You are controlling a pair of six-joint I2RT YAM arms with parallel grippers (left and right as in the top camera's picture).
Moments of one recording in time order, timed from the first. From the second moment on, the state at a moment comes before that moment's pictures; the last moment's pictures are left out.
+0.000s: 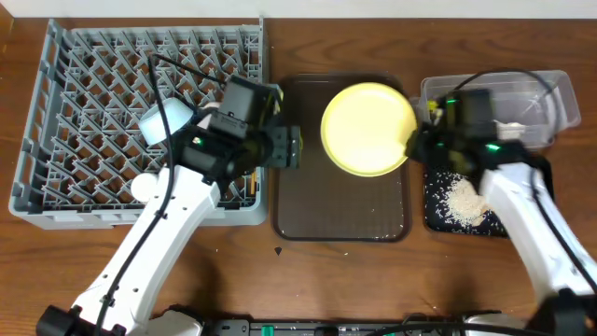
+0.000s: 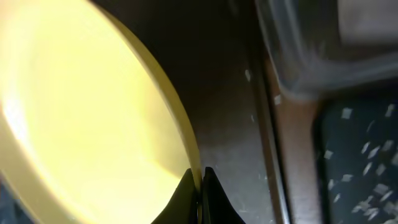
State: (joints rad) left arm -0.40 1.43 1.30 -0.85 0.20 -0.35; right arm 0.10 1.45 1.04 -0.57 -0.31 0.48
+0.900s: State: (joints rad) left arm -0.31 1.44 1.30 -0.75 0.78 -0.36; right arm 0.10 1.36 1.04 -0.48 -0.93 0.15
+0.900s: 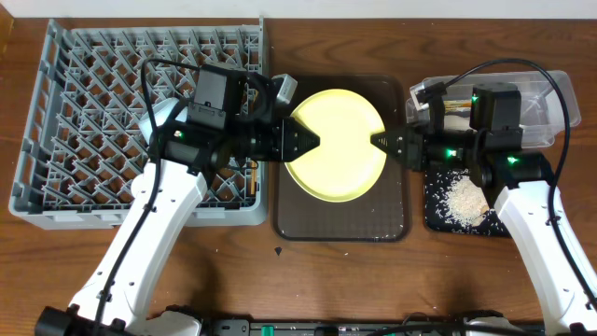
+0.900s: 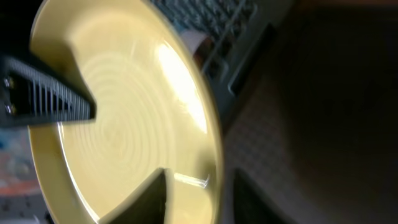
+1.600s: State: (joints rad) left arm 0.03 1.27 1.30 -0.73 -0.41 0.30; right arm 0.10 1.36 1.04 -0.61 -0.72 0.14
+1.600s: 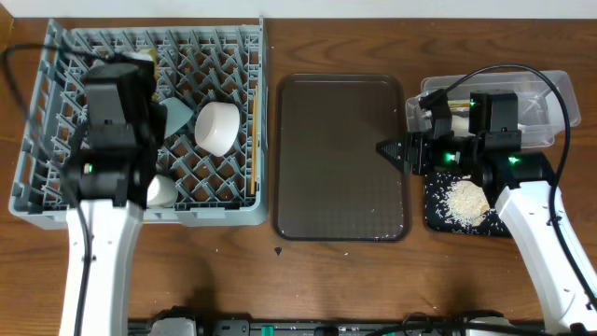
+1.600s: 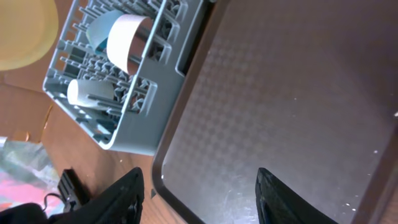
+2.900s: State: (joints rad) left arm 0.07 1.48 1.30 -0.62 -0.50 0.29; right arm 0.10 1.36 1.04 -0.66 -0.65 0.14
